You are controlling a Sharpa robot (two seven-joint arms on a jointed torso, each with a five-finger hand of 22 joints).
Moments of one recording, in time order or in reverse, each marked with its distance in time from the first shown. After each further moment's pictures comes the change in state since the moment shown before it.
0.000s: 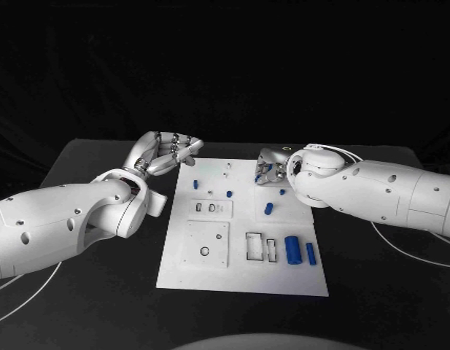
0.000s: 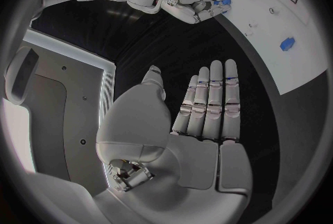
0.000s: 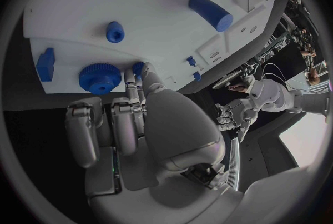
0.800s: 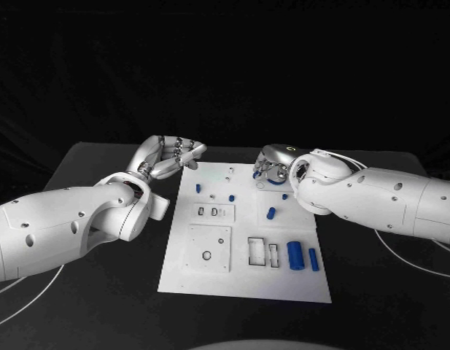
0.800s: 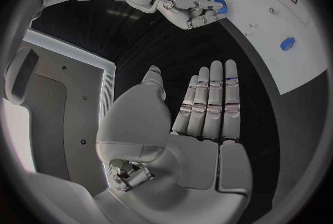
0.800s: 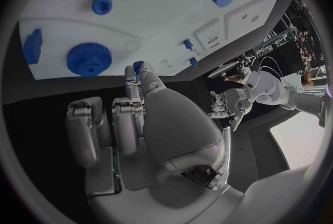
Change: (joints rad) left arm 0.001 -0.001 0.000 0.001 0.000 0.000 0.000; left_hand 0.004 0.004 0.000 0.000 0.000 0.000 0.000 0.000 0.001 0.000 0.000 0.000 0.001 -0.007 0.000 -0.007 -0.003 0.000 -0.004 0.004 -0.008 -0.004; right arm -0.004 -0.015 0.004 0.024 0.003 -0.178 0.059; right_hand 0.030 0.011 0.049 0.002 -0.004 0.068 0.004 0.015 0.001 0.098 -0.016 -0.016 0.000 0.000 -0.007 0.000 0.000 0.000 0.000 -0.007 0.000 0.000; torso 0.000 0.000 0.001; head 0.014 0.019
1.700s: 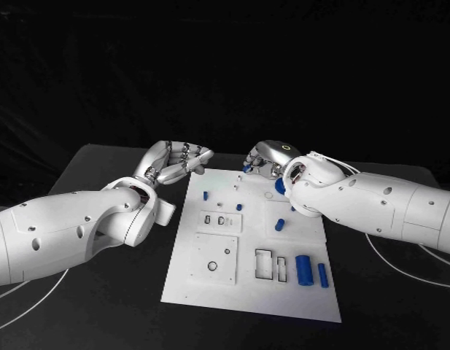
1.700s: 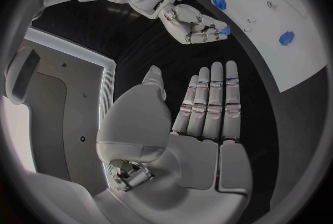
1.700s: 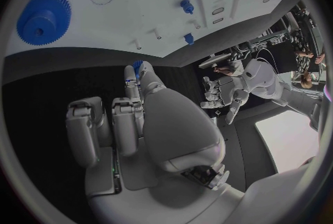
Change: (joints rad) left arm 0.031 0.000 0.001 0.011 0.000 0.000 0.004; left_hand 0.000 0.000 0.000 0.000 0.000 0.000 0.000 0.000 0.002 -0.004 0.004 0.000 0.003 -0.025 0.007 -0.012 -0.010 0.000 -0.009 0.009 -0.027 -0.012; right arm 0.022 0.080 0.015 -0.081 0.016 -0.106 0.103; right_hand 0.007 -0.007 0.007 0.007 -0.003 0.002 0.001 -0.002 0.000 0.004 0.004 -0.028 0.000 0.000 0.000 0.000 0.000 0.000 0.000 0.000 0.000 0.000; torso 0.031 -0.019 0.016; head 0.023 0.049
